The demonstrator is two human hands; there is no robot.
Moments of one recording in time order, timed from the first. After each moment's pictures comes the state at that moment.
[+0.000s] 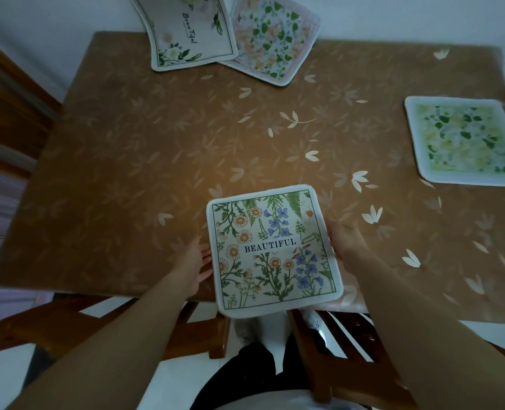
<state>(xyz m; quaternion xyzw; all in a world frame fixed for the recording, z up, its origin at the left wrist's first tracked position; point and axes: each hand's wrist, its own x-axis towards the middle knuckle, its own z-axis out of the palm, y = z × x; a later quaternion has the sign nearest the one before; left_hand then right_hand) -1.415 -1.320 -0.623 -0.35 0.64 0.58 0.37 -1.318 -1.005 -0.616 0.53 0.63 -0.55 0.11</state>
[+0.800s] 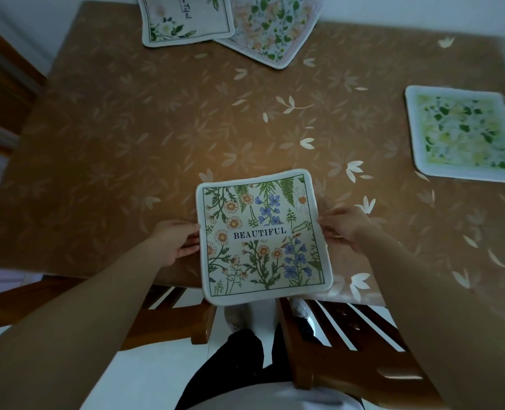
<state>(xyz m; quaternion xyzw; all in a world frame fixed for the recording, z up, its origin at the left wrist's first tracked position) -1.445 -1.326 -0.622 -0.31 0.70 0.52 0.39 -1.319 -0.968 -0.607 0.47 0.66 -0.56 0.18</state>
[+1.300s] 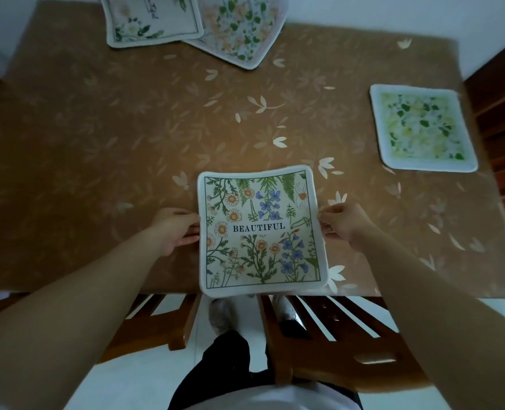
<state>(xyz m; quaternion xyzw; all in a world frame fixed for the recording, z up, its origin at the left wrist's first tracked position) -1.454 -1.273 -0.623 -0.22 0.72 0.52 0.40 -1.290 -0.928 -0.604 0.49 0.68 -0.53 0.12</state>
